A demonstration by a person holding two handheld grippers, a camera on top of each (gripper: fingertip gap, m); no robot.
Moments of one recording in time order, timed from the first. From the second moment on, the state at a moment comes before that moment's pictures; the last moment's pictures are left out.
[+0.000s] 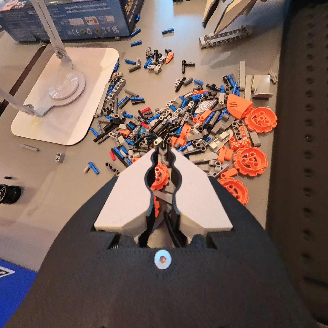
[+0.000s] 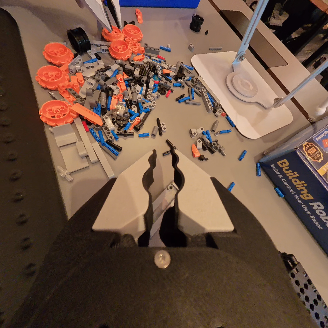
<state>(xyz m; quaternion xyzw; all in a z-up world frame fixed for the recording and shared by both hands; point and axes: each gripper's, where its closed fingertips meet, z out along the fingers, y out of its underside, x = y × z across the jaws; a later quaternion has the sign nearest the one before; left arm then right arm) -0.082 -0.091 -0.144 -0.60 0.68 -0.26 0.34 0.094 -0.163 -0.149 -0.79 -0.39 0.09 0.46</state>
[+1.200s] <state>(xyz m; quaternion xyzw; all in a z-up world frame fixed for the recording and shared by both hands) -0.078 -0.164 -0.194 -0.53 0.81 -0.14 0.21 -0.011 -0.184 -0.150 -0.74 -0.50 0.18 0.40</state>
